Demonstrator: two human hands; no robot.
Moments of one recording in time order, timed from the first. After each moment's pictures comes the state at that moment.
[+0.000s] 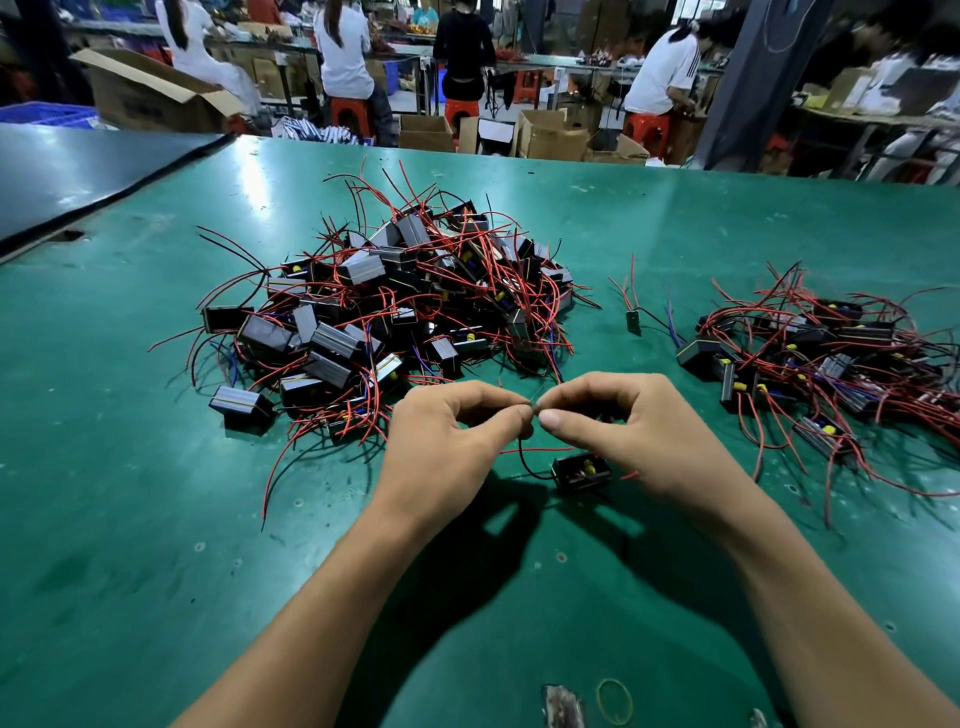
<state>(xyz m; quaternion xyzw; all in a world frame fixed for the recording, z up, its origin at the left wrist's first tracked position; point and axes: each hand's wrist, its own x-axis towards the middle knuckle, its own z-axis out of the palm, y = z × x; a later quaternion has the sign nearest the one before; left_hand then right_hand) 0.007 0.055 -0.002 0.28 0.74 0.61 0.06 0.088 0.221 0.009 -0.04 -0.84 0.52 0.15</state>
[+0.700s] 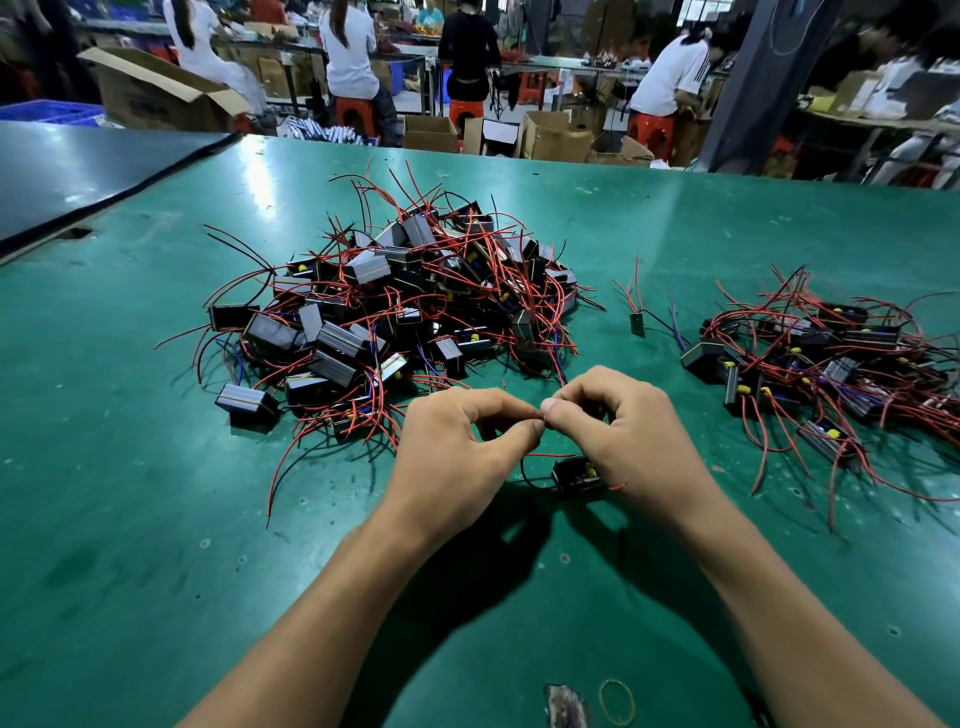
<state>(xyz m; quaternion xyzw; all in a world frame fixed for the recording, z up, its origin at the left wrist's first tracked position) 0.012 0.054 -0.001 0.32 0.77 0.55 0.02 0.077 0.212 -0.006 -0.09 -0.87 0.42 0.25</state>
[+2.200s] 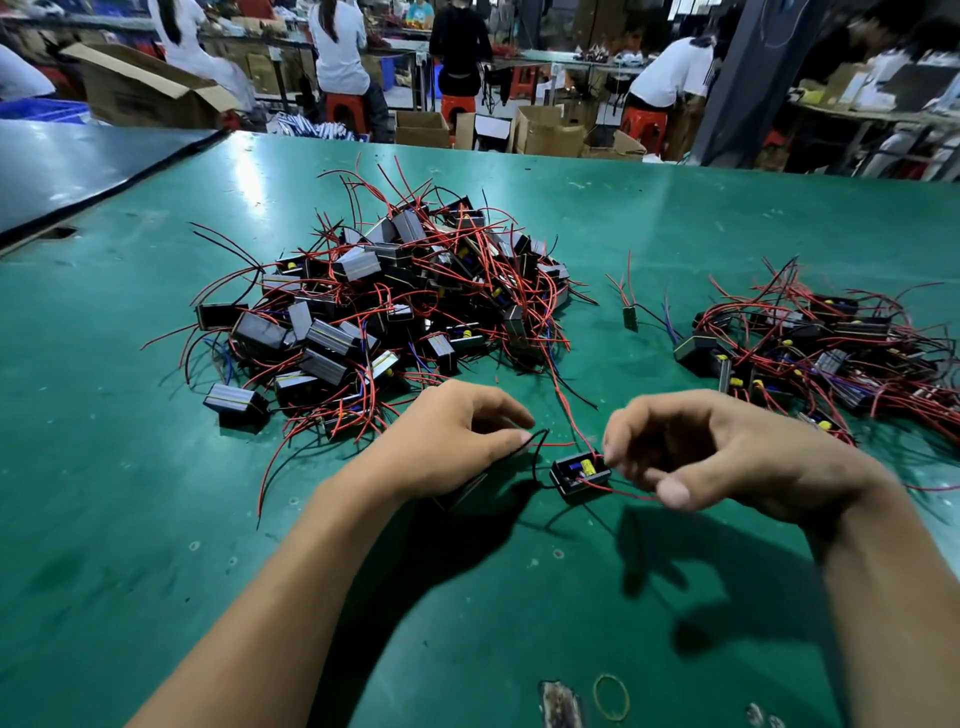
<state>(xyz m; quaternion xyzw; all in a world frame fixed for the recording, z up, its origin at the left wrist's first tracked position) -0.027 0.058 -0.009 0.39 0.79 0.43 0.20 0.124 0.271 0.030 0.07 -0.73 0.67 -0.14</state>
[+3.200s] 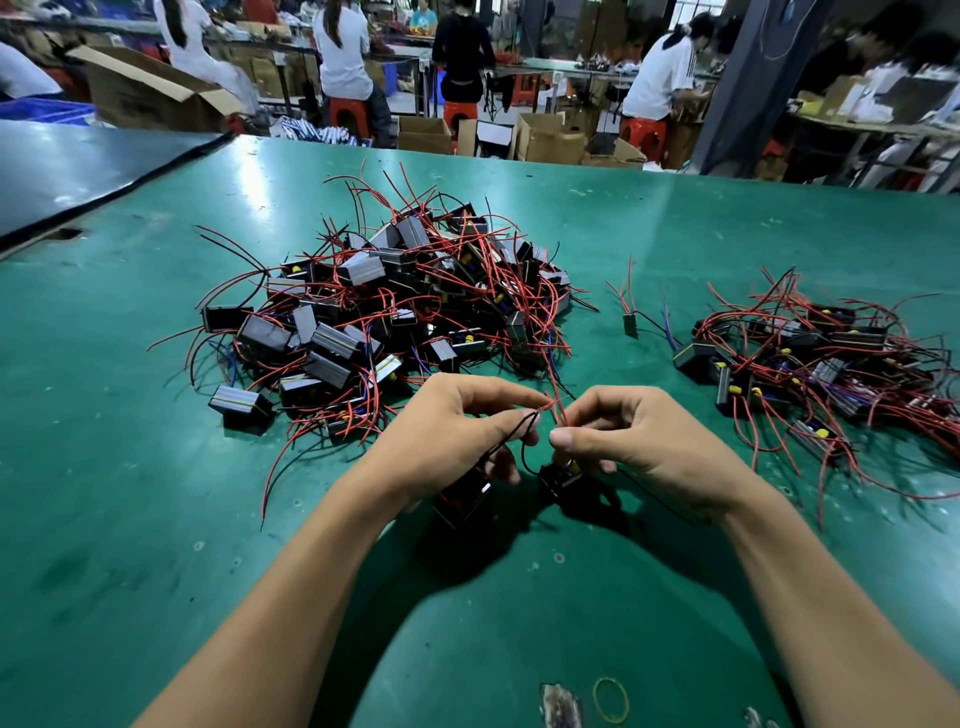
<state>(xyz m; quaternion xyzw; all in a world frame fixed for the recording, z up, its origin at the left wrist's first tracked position) -0.012 0.055 0.005 0.32 0.68 0.60 0.26 0.089 0.239 0.001 -0.09 -0.77 0.63 0.02</state>
